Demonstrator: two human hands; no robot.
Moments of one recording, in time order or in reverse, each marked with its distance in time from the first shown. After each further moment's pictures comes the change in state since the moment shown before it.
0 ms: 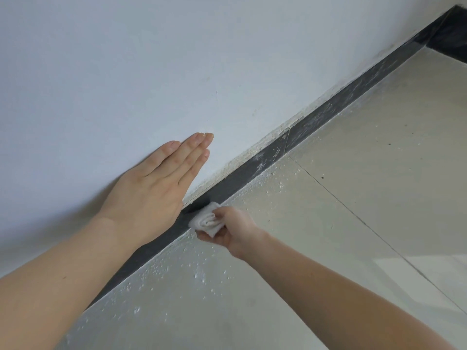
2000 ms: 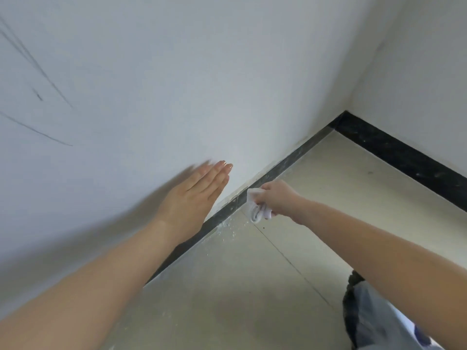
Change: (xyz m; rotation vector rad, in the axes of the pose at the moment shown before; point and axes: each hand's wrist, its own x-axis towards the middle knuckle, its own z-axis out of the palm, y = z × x) left_hand 0.109 -0.053 -0.096 -0.164 0.056 0.071; right_hand -0.173 -0.209 -0.052 -1.111 0.322 -0.408
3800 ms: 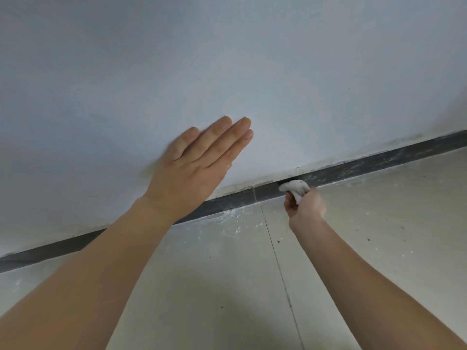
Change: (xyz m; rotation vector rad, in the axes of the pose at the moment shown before) left_hand 0.080 0.060 0.051 0.167 0.275 -0.489; right_hand 0.173 0.089 0.013 1.094 0.082 0.479
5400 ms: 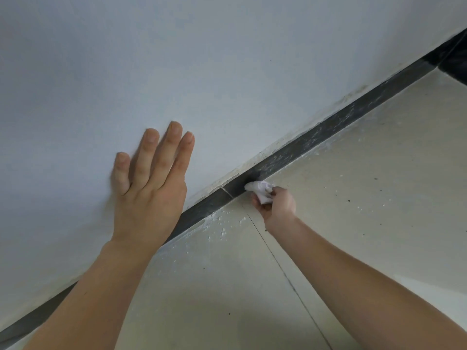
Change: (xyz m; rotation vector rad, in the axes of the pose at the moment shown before) left_hand -0.003 0.017 0.002 -0.057 -0.089 -0.100; right_hand 0.022 0.036 -0.017 0.199 -0.134 0.087
